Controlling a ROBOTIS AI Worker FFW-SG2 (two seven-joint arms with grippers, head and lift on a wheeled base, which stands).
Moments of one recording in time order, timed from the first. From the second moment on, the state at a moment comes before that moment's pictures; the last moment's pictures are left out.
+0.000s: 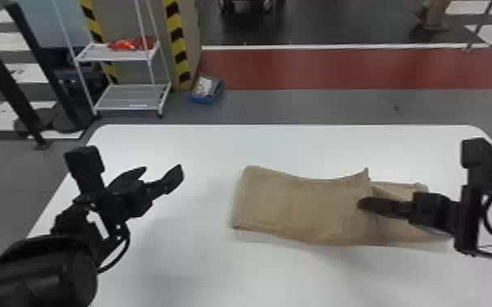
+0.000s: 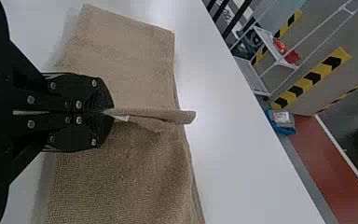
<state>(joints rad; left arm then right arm) 0.05 0.04 0.22 -1.80 0.21 0.58 -0.36 -0.19 0.00 -0.31 -1.94 -0.02 1.57 0.70</state>
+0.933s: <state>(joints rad) 0.21 0.04 0.22 -1.81 0.29 0.41 -0.36 -0.27 -0.14 -0.40 -1.79 -0.12 1.56 0.75</state>
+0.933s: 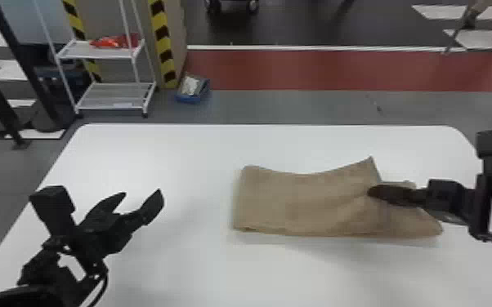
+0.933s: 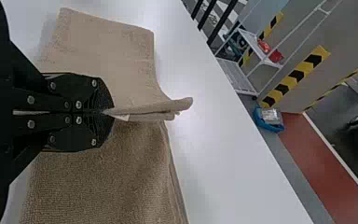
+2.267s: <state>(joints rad) 0.27 0.04 0.25 -1.82 0.31 0.35 -0.36 -0.39 -0.13 -0.61 -1.48 -0.21 1.43 0.79</state>
